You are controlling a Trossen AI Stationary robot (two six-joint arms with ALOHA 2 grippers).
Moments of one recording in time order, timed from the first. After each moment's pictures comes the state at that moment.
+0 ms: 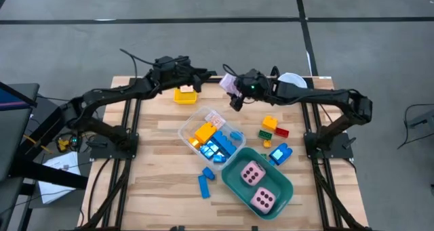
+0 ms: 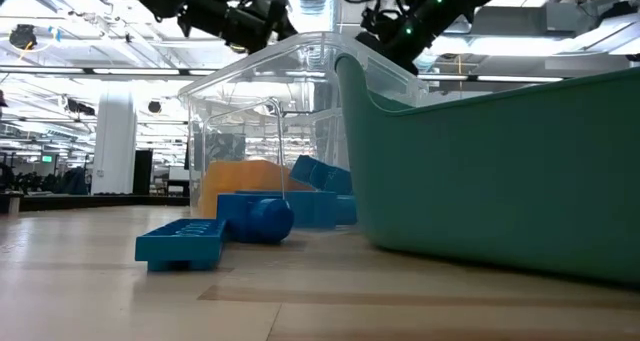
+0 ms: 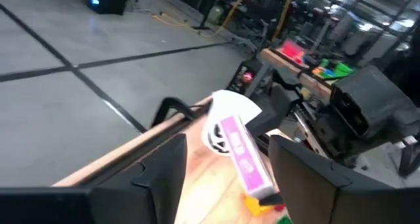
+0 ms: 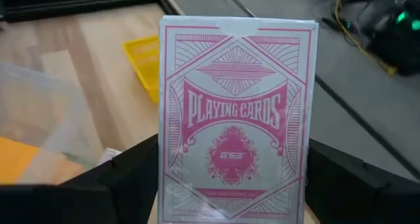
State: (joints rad) left arm 0.54 1.39 0.99 0.25 0.10 -0.41; right arm -0.33 1.52 1.16 -0.22 0.29 -0.03
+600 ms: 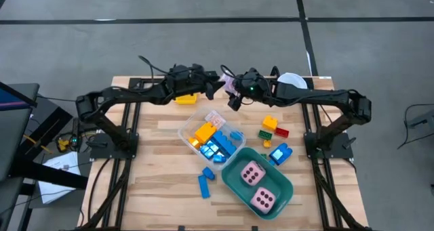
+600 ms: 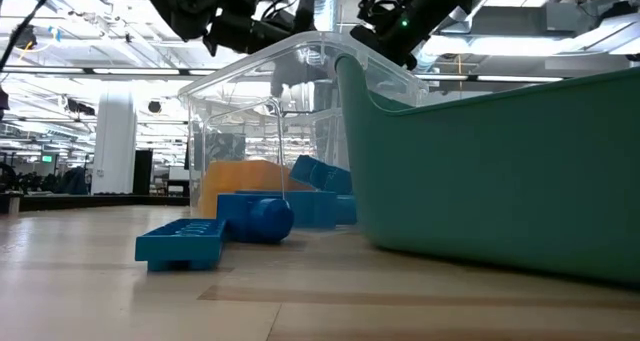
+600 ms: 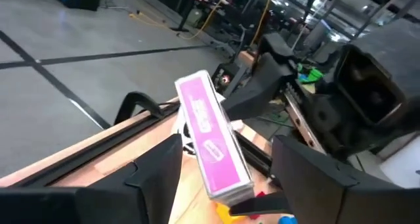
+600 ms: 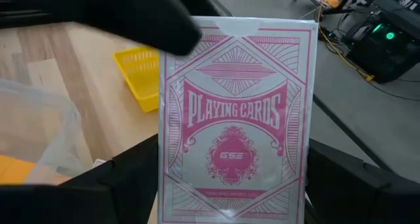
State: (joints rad) left arm 0.44 1.57 1.00 0.47 0.08 -0.48; right arm -0.29 1.53 1.20 -0.23 0.37 -0.04
